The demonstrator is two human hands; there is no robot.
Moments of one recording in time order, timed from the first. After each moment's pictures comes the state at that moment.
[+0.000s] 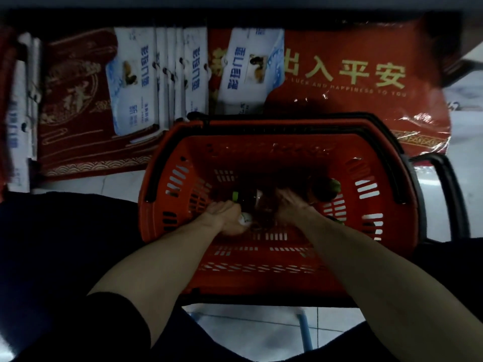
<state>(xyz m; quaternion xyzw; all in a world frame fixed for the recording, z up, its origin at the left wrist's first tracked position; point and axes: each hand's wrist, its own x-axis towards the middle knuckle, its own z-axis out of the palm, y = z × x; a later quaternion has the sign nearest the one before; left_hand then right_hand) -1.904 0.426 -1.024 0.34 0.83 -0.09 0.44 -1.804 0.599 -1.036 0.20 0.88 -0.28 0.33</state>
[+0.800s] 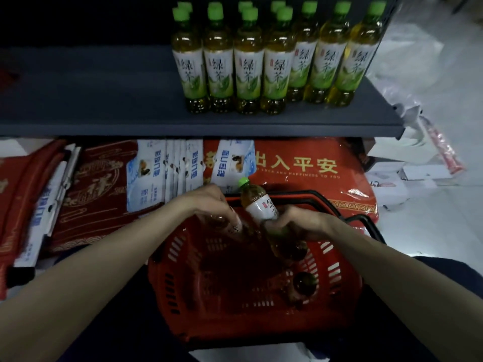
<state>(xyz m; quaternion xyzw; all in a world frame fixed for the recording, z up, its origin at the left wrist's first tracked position) -1.974 0.469 -0.790 0.31 0.86 0.12 0.38 -1.797 0.672 -0.851 0.25 0.68 -0.64 0.25</state>
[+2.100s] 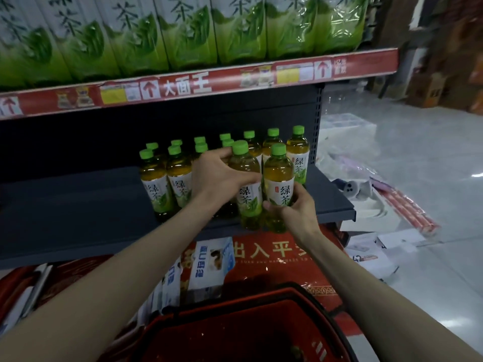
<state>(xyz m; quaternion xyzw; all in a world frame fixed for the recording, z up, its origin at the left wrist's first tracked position) -1.957 0.621 -0.584 0.40 0.77 0.50 -0.02 -1.848 0.763 -0.698 0.23 0.66 -0.60 -0.39</state>
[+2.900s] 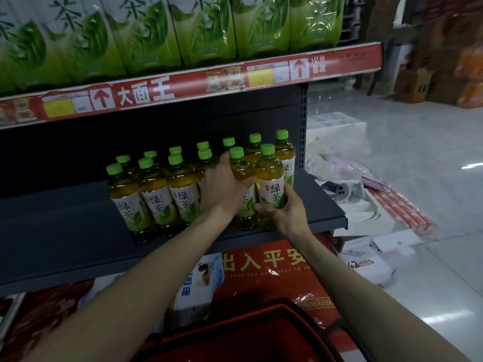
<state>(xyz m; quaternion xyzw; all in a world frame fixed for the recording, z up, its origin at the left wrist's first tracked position) -1.967 0.707 -0.621 0.38 0.82 0.41 -0.13 -1.870 0.821 -0.717 0.26 0.70 -0.54 -0.38</state>
